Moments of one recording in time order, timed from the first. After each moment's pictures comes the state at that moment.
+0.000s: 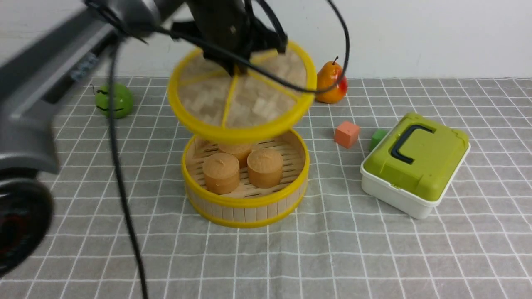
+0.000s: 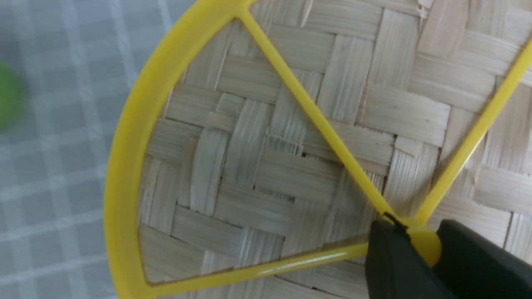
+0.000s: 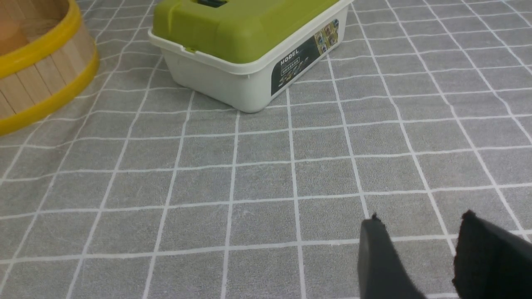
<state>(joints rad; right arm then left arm) 0.00 -0.01 0.02 0.05 0.40 0.10 -0.50 2.01 -2.36 0.26 1.24 -0.31</state>
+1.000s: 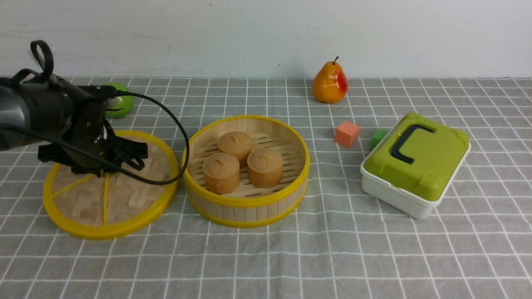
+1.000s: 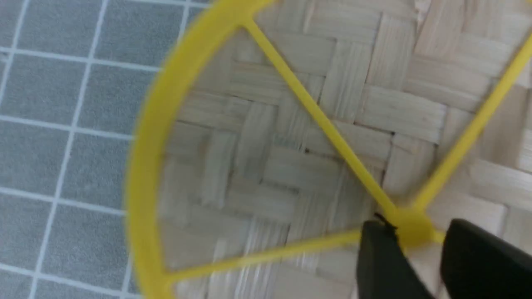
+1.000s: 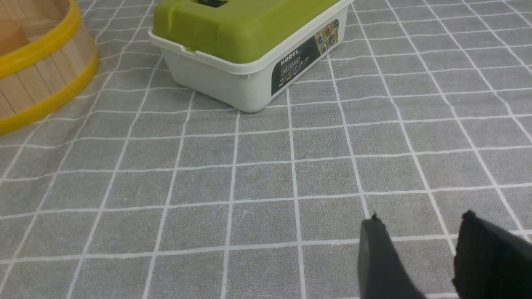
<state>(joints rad) 0.00 -0.01 0.02 0.05 0.40 0.10 -0.14 1.85 -1.26 0.46 0.54 -0.66</state>
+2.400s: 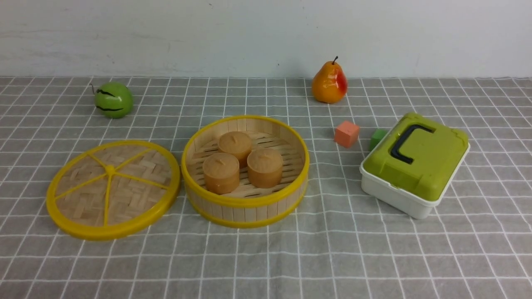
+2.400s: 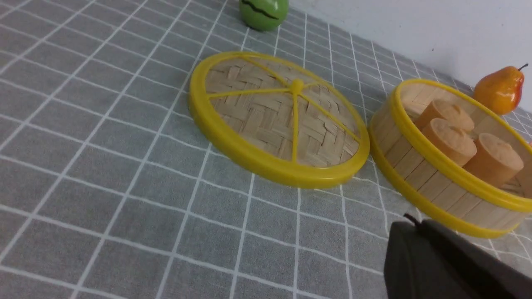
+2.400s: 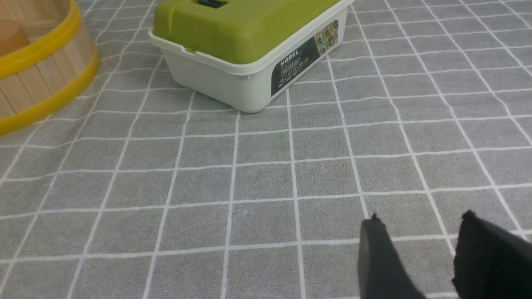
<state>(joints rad) 0.00 -0.01 0.02 0.05 0.40 0.10 -0.14 -0.01 -0.15 0.18 0.50 -0.62</state>
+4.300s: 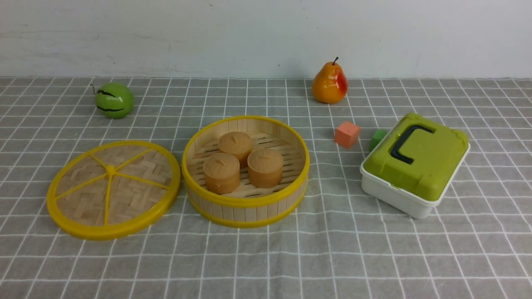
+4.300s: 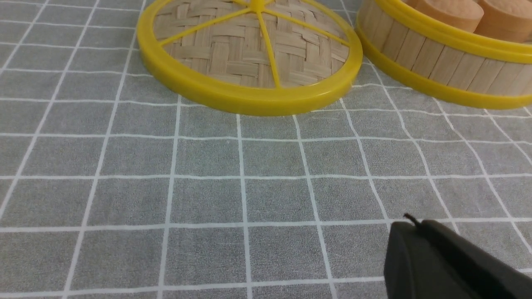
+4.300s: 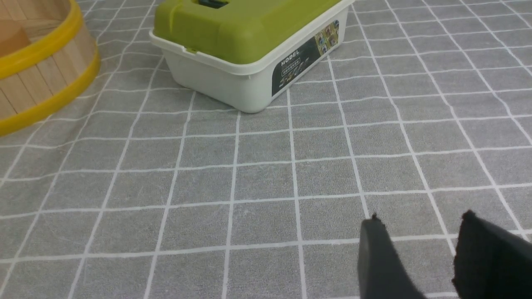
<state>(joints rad) 0.00 -0.01 0.02 0.05 0.40 0.10 -0.14 -0.01 0.03 -0.01 0.39 -0.16</state>
